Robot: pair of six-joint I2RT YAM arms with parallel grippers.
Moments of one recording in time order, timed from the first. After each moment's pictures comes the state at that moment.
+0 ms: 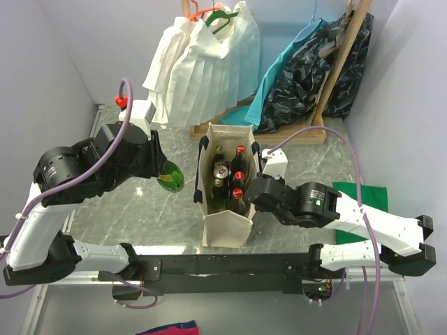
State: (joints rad) left arm -0.98 1.22 2.01 -1.46 -0.51 -0.59; right arm 1.25 1.10 1.28 -1.11 0.70 0.88
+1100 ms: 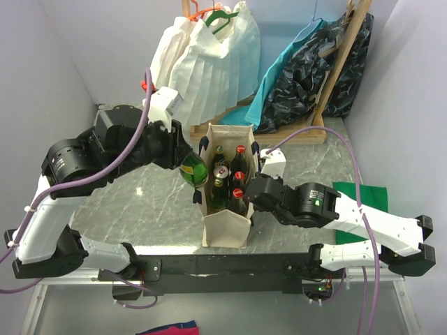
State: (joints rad) left arm -0.98 1.29 2.11 -1.25 -0.28 -0.34; right arm 1.25 1.10 1.27 -1.08 0.69 0.85
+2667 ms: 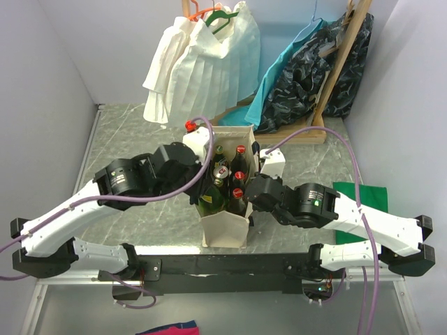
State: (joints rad) left arm -1.13 1.21 1.63 -1.03 -0.30 -0.47; right arm 1.25 1.10 1.26 -1.06 0.69 0.85
